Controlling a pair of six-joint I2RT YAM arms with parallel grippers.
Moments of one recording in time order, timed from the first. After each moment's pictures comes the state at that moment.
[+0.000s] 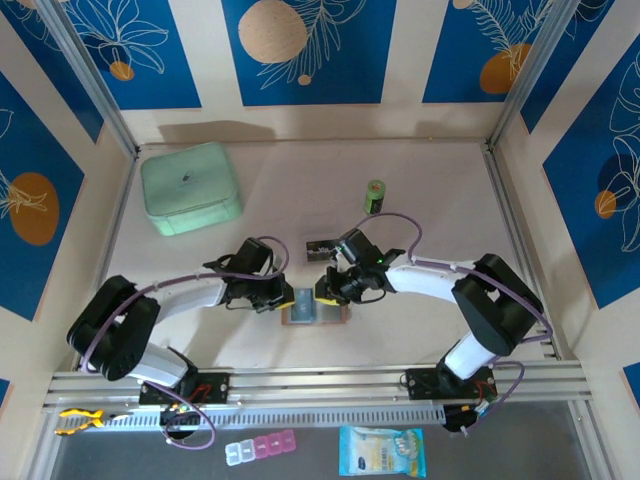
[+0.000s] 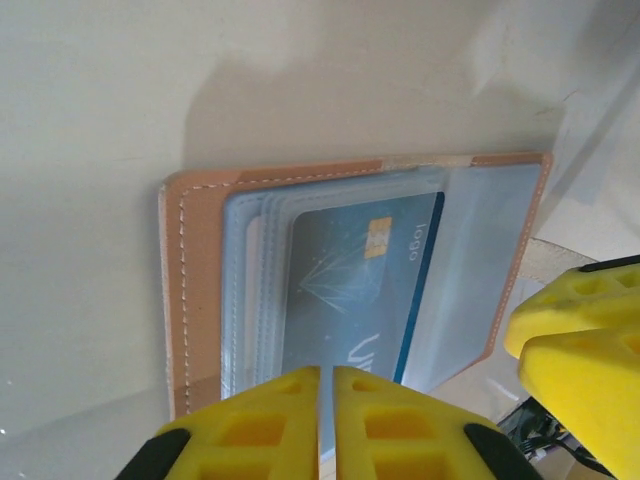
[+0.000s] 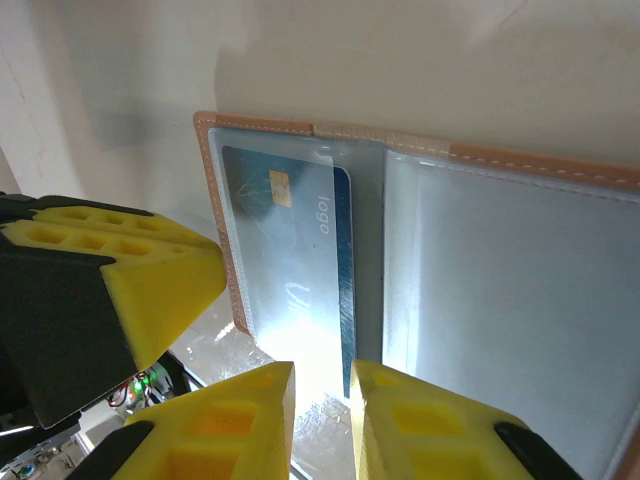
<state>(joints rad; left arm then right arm) -0.62 1.45 0.63 -0.24 0.48 -0.89 0.74 1.58 0.79 -0.24 -0.53 0.92</state>
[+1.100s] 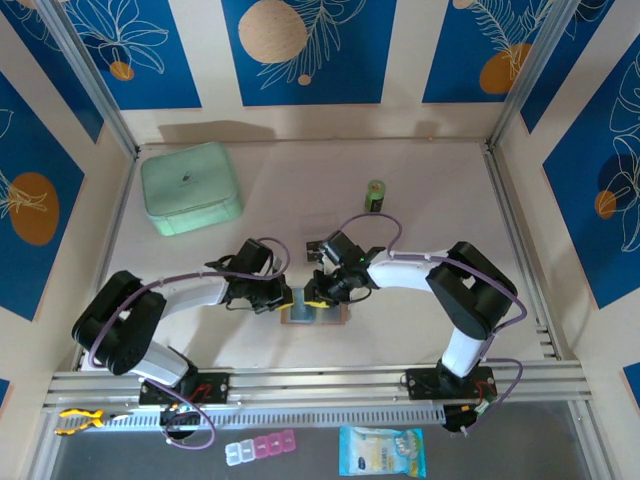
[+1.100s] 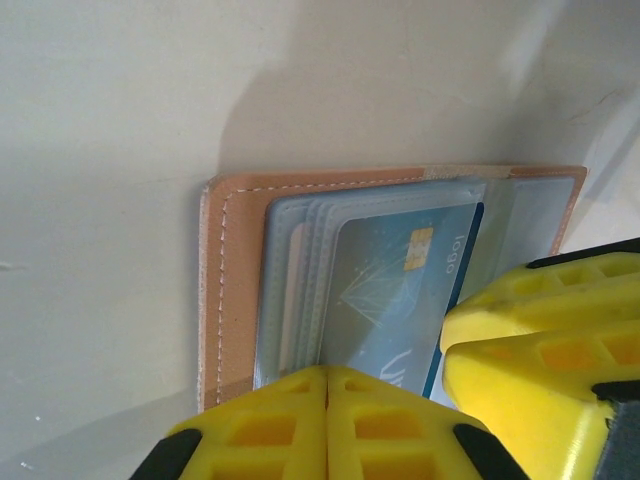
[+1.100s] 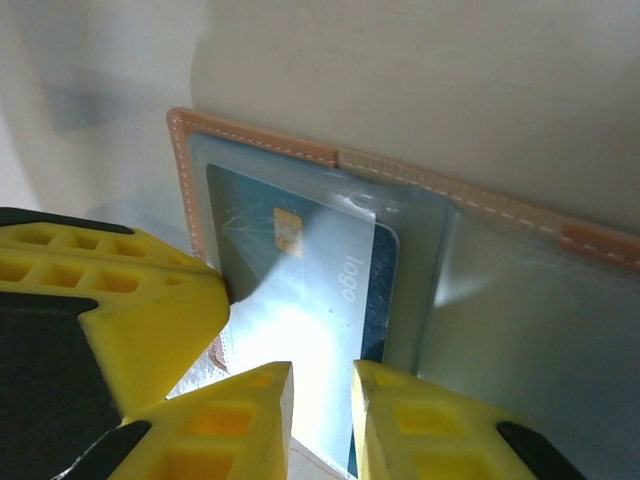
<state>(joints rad) -0.61 1.48 0.63 -0.23 0.48 -0.86 0.79 1.73 0.89 -0.26 -0.50 0.89</state>
